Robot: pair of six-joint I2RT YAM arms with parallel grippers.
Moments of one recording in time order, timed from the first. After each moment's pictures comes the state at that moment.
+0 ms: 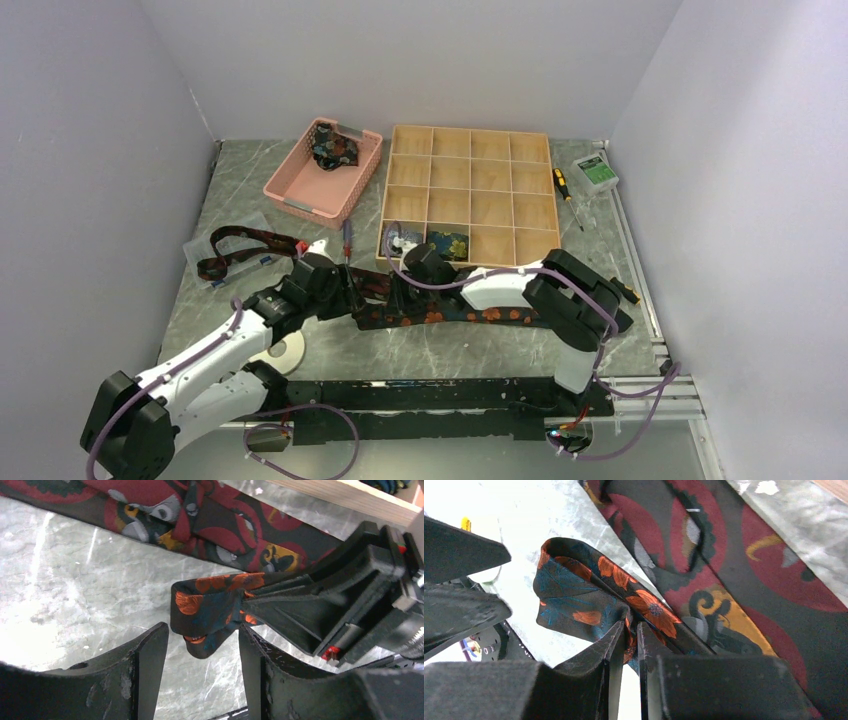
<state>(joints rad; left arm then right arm) -0.60 0.93 0.51 -0.39 -0.04 -0.78 0.93 1.79 0.86 0.18 -0.23 0.64</state>
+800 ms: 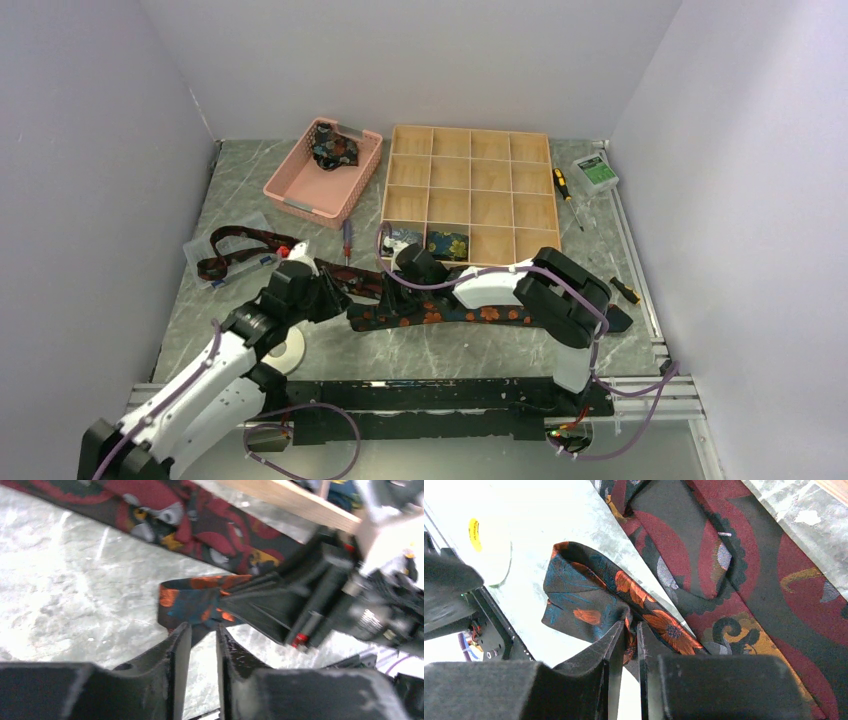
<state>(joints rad) -0.49 0.80 0.44 -0.41 0.02 -0.80 0.96 1.85 0.92 0.19 -0.24 0.62</state>
